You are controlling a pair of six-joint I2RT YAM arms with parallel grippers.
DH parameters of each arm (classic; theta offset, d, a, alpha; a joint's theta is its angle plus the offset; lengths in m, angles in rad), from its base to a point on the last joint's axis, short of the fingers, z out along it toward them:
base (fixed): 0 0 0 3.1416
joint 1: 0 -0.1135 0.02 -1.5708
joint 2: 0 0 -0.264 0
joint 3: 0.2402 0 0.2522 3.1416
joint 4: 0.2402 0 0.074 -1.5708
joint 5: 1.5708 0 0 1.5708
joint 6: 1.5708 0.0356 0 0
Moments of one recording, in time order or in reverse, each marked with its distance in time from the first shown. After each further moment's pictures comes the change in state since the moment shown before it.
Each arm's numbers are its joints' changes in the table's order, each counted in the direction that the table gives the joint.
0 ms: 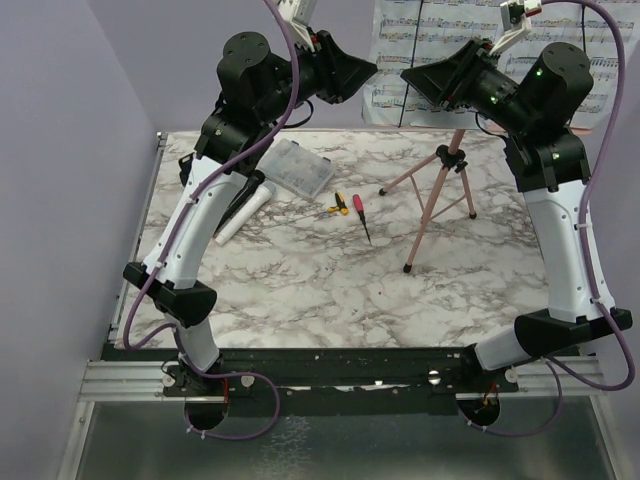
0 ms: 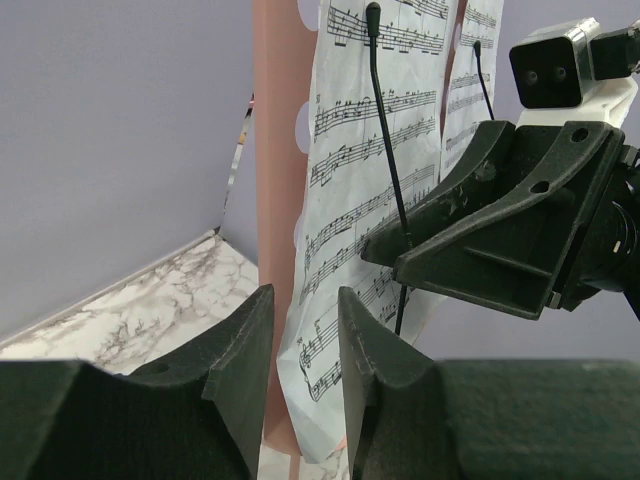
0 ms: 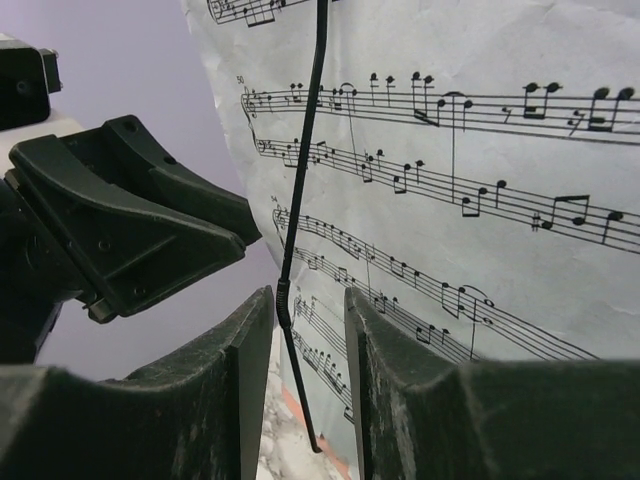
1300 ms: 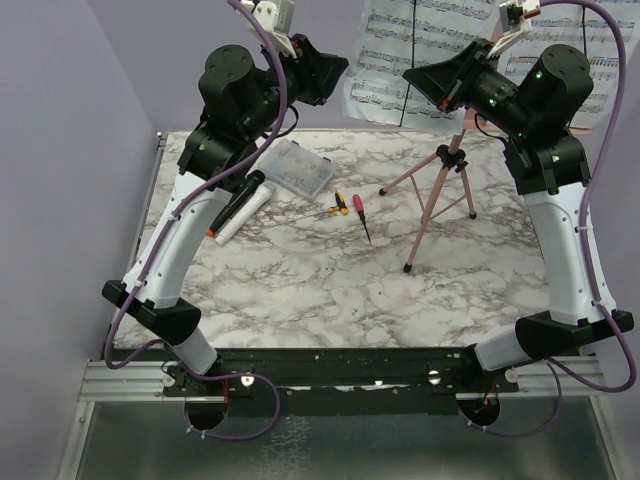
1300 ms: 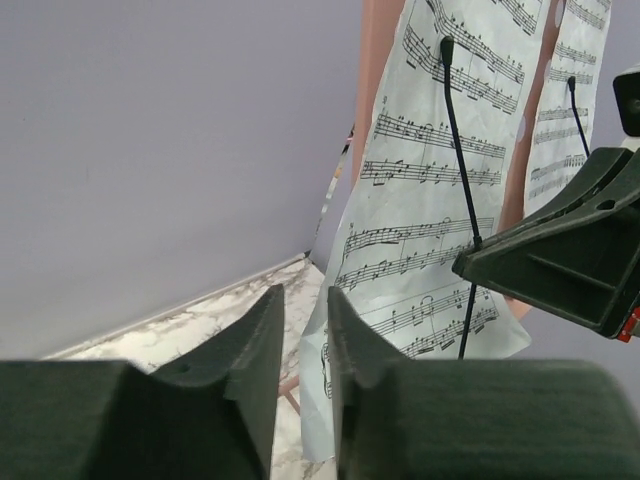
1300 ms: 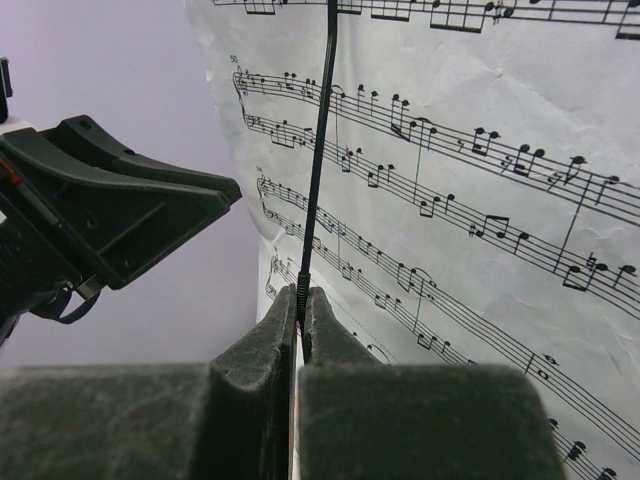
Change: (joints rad) left arm 0.004 0.138 -0.159 -0.026 -0.235 0.113; right arm -0.007 0.010 -0.012 -0.013 0.024 -0.043
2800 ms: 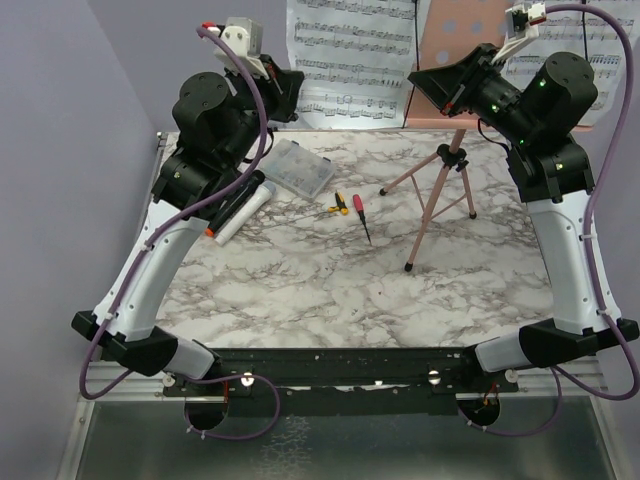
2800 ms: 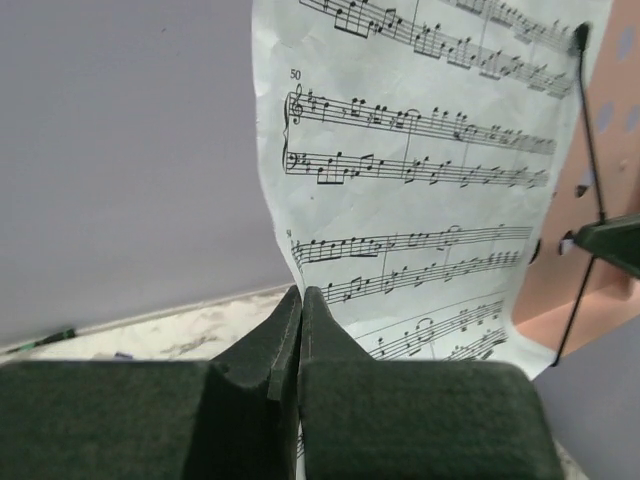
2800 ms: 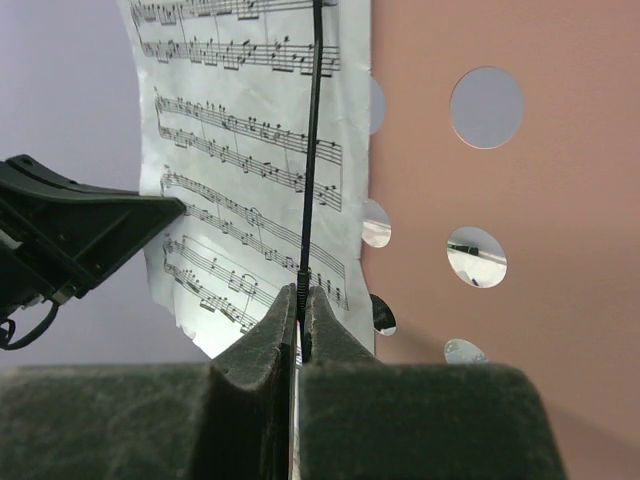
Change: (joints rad) left arm -0.005 0.193 -0.214 -0.001 -0.211 0.103; right arm -0.004 0.046 -0.050 -0.004 0.057 -0.029
